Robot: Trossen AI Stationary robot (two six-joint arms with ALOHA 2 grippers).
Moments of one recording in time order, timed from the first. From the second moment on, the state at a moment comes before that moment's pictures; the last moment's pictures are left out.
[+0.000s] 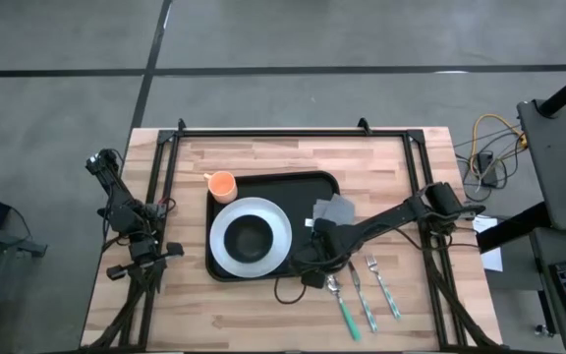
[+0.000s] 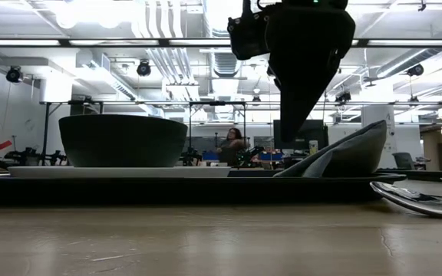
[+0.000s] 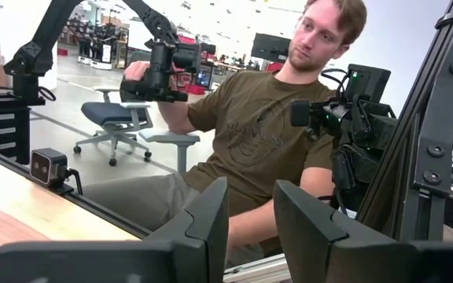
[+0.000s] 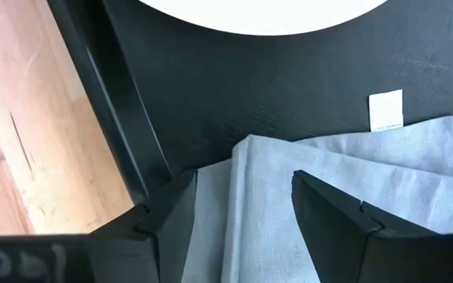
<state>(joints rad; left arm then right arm) -0.89 0.04 0.01 0.06 0.28 -0.25 0.33 1.99 1.53 -0.95 0.21 0.60</state>
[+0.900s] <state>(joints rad) -0.89 0.04 0.01 0.06 0.28 -0.25 0.33 2.00 1.45 -0.94 0.25 0.55</state>
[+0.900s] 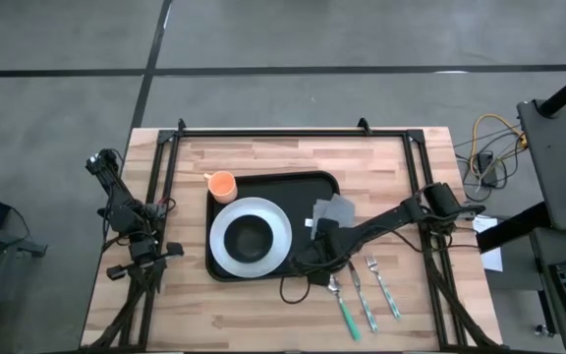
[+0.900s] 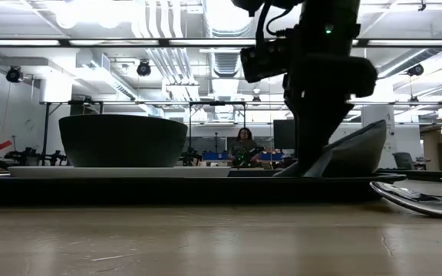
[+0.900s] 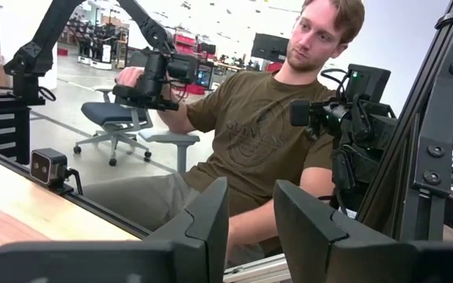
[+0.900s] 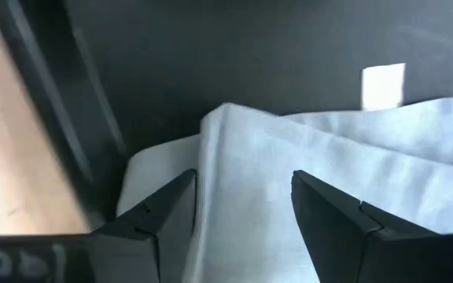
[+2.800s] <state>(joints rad) -0.89 0.04 0.01 0.06 0.28 -0.25 0.38 1.97 1.43 -0.71 0.24 0.26</state>
